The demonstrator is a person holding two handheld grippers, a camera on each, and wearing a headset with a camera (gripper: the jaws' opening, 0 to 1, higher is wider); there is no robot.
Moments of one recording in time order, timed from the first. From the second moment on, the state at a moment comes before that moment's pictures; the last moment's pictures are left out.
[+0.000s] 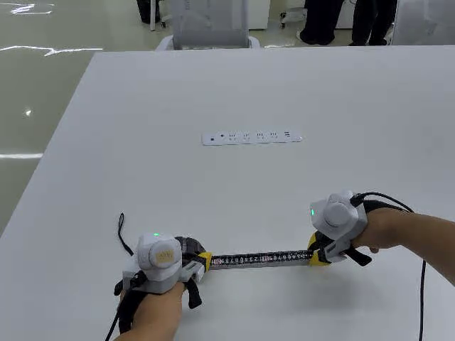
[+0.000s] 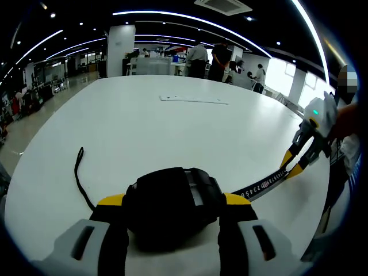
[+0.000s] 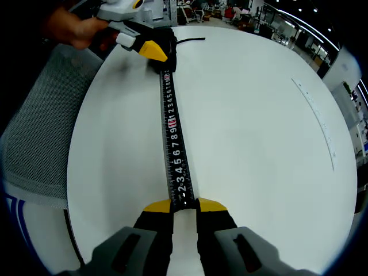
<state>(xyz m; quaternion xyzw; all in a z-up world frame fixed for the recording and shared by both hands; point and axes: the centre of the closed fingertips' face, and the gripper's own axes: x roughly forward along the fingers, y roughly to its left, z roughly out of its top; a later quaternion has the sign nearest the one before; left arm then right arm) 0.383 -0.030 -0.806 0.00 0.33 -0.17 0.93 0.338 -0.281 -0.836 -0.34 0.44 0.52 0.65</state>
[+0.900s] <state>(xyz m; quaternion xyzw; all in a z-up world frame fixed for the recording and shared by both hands) 0.384 -0.029 -0.807 0.00 0.33 -0.17 0.93 0.339 -0.274 -0.837 -0.34 0.44 0.52 0.65</state>
